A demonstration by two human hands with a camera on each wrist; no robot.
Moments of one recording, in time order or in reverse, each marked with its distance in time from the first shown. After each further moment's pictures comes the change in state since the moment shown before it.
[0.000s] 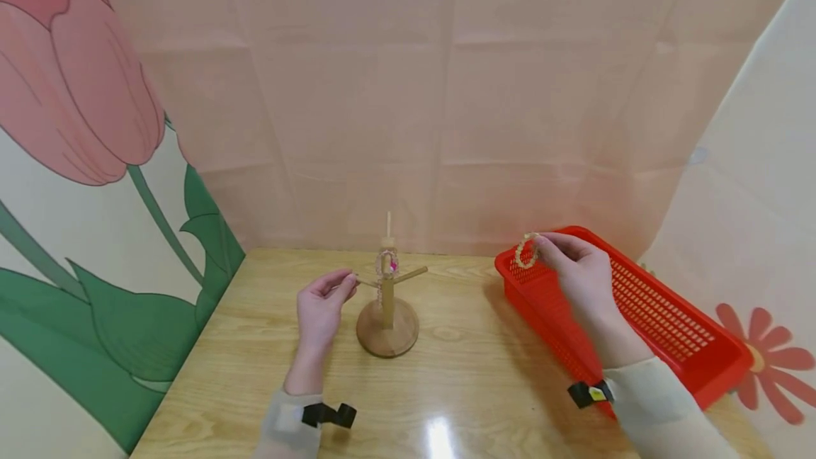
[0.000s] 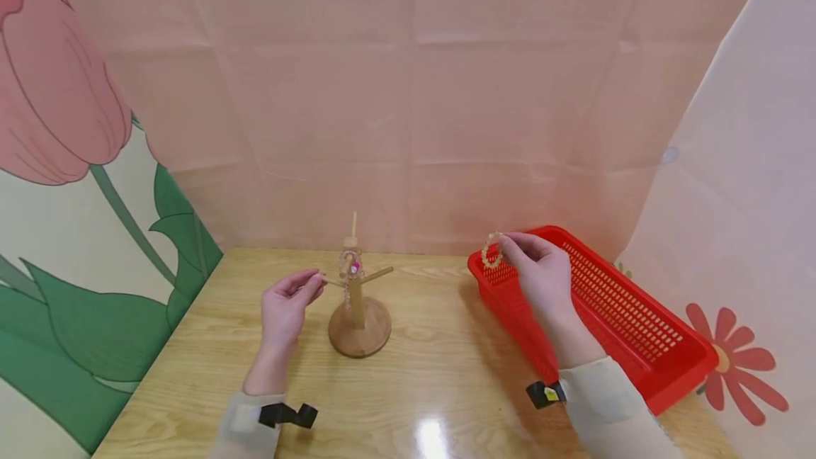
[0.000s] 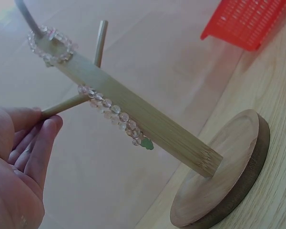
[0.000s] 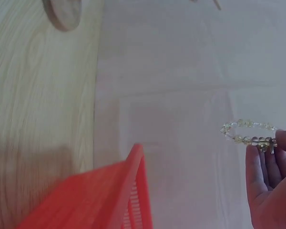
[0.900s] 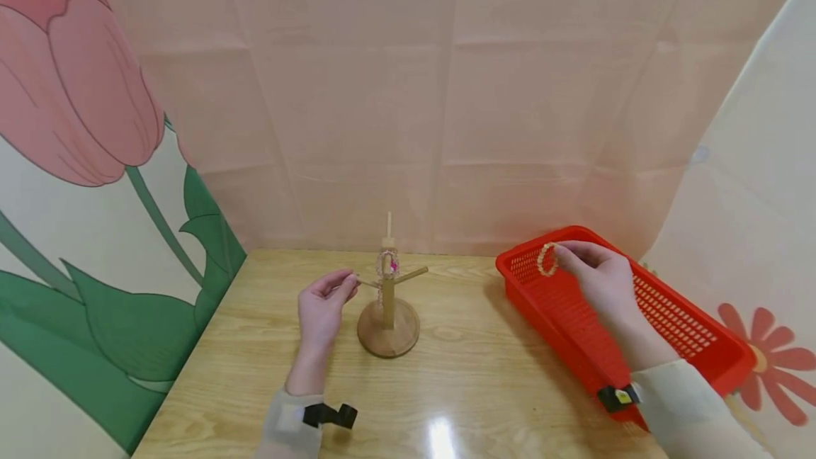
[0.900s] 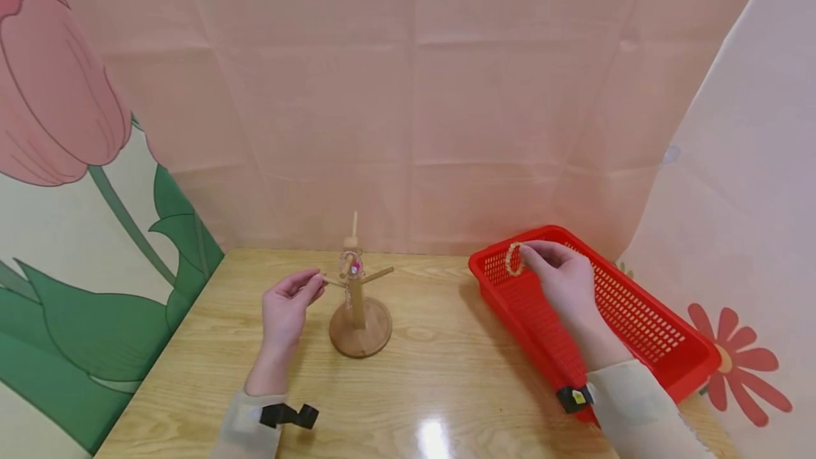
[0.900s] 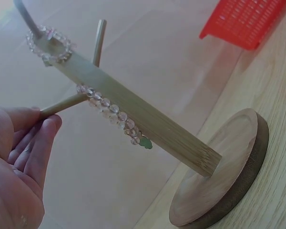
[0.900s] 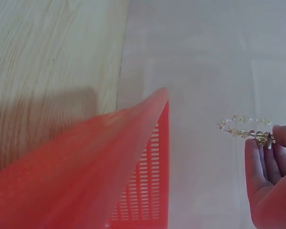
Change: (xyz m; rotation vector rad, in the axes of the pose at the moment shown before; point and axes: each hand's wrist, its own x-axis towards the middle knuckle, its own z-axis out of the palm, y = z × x) left_hand 0.001 -0.002 0.001 -0.009 0.007 0.006; right_hand 0.010 0.033 -0.036 -0.182 -0.034 0.021
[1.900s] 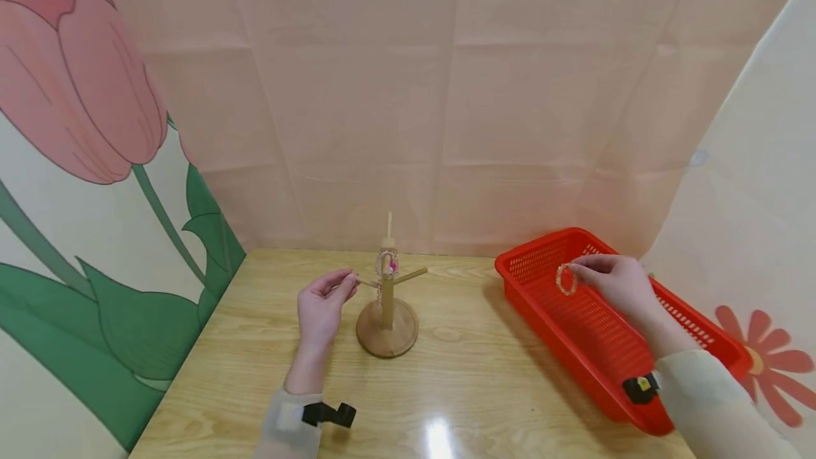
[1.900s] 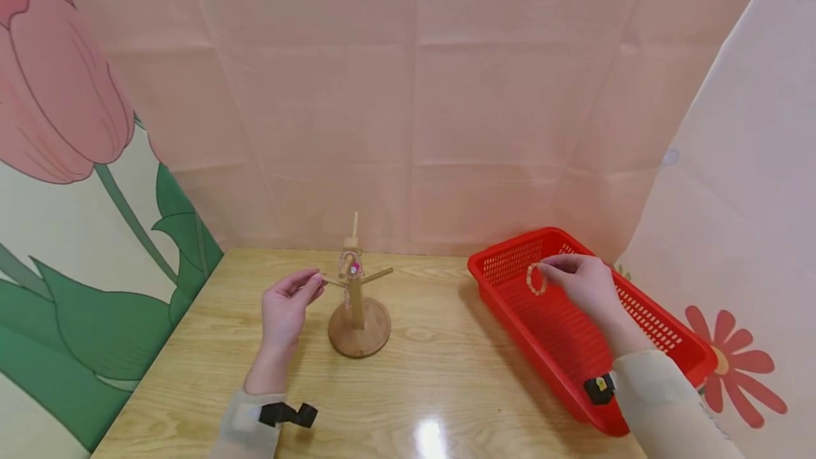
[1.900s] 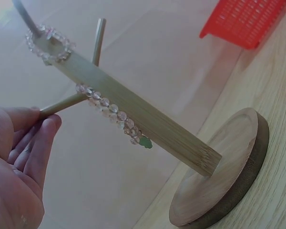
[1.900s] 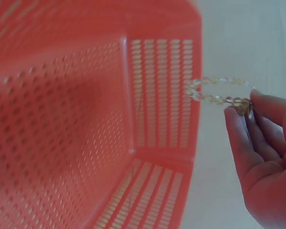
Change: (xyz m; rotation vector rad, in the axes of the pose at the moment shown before) left_hand 0.003 -0.001 0.001 0.000 0.017 0.003; right_hand 0.031 0.049 -0.037 -0.283 -0.160 -0.059
